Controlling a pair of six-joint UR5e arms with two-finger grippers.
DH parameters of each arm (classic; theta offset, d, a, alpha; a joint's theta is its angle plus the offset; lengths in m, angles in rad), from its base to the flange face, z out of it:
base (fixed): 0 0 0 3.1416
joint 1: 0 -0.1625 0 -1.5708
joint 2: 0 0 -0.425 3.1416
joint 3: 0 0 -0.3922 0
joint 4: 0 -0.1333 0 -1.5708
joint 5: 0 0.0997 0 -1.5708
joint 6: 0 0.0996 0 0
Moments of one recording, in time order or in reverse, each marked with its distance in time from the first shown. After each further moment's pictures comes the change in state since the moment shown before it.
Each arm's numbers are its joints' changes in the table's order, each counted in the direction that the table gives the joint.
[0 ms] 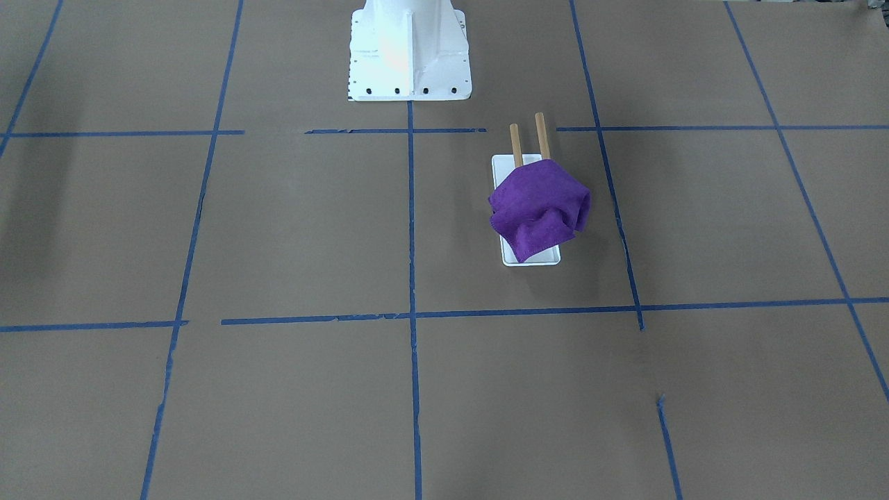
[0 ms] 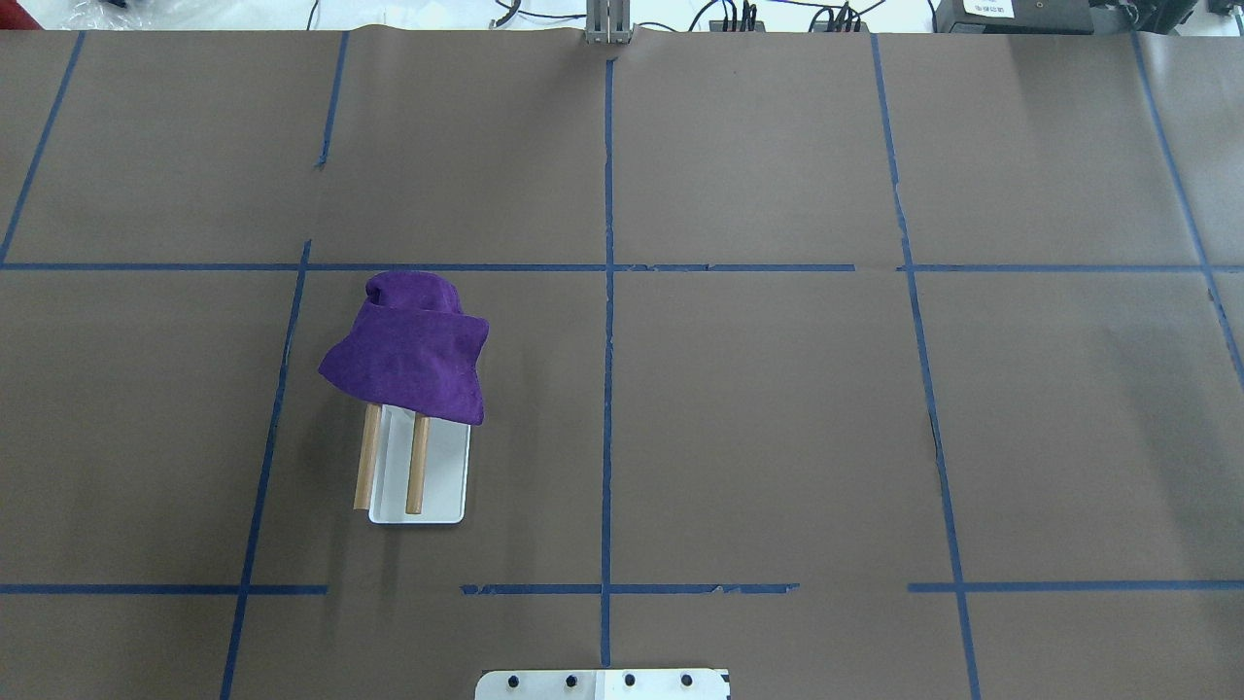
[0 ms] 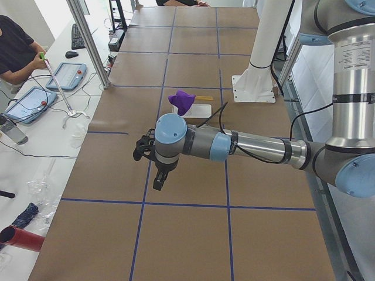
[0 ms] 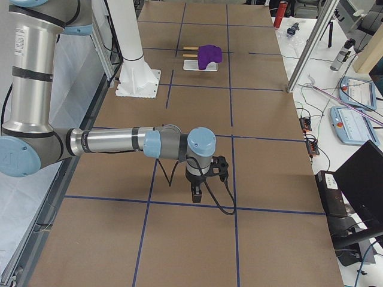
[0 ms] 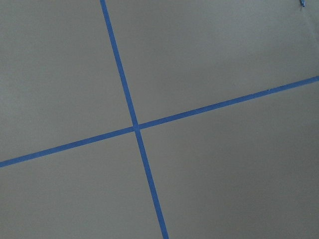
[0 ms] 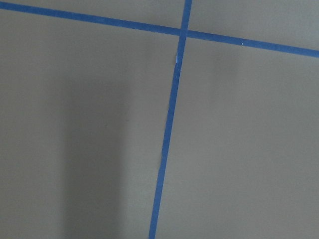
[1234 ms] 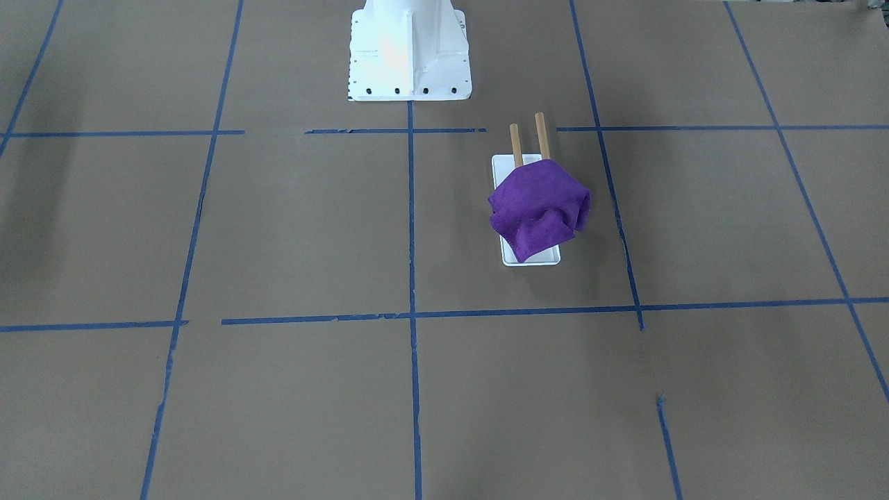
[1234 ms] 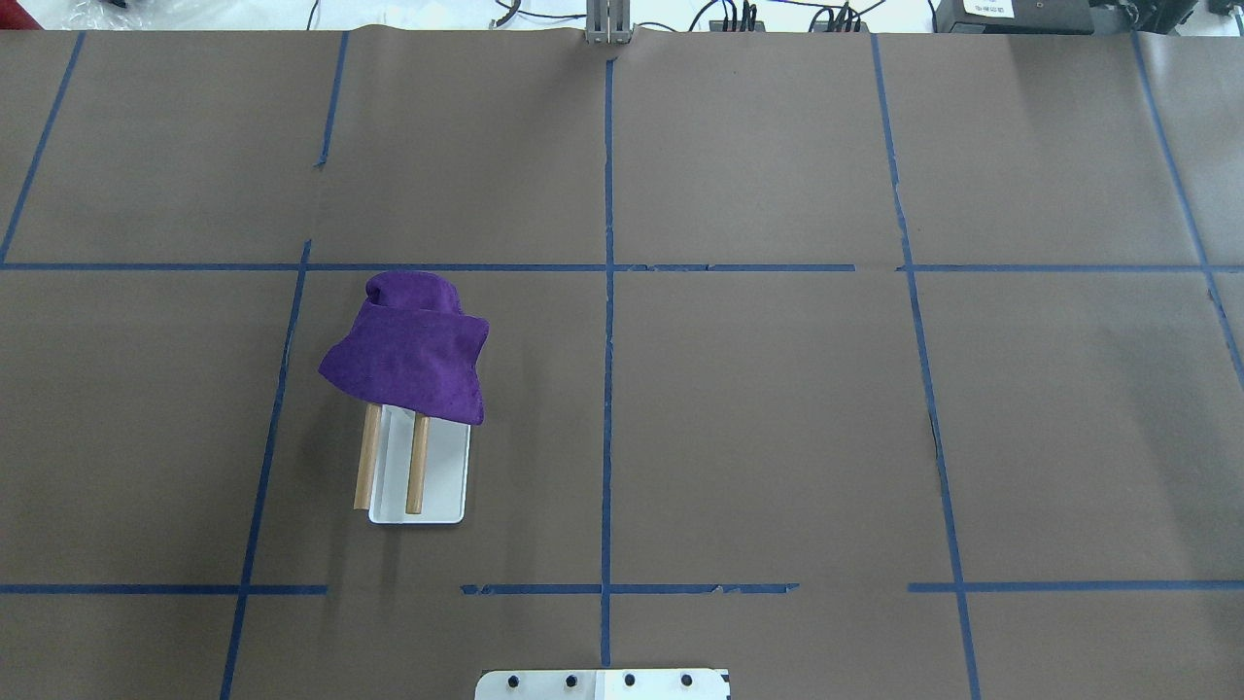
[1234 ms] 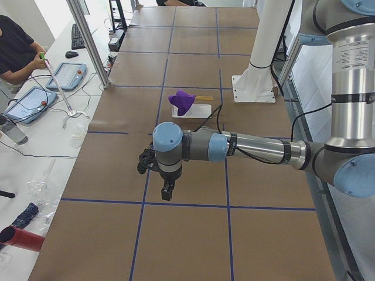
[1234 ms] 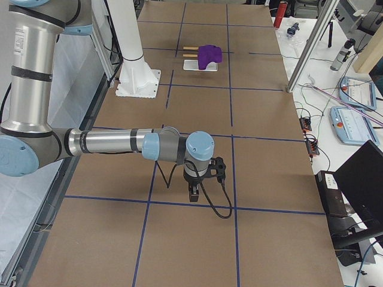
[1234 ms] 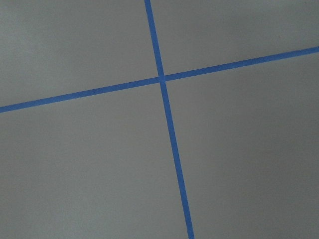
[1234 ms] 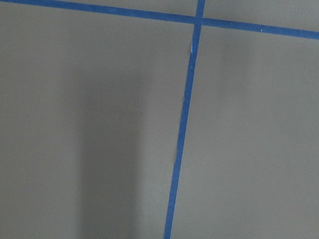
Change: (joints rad) left arm -0.038 0.004 -0.015 -0.162 0.044 0.006; right arm 0.015 -0.008 0.010 0.000 0.051 0.002
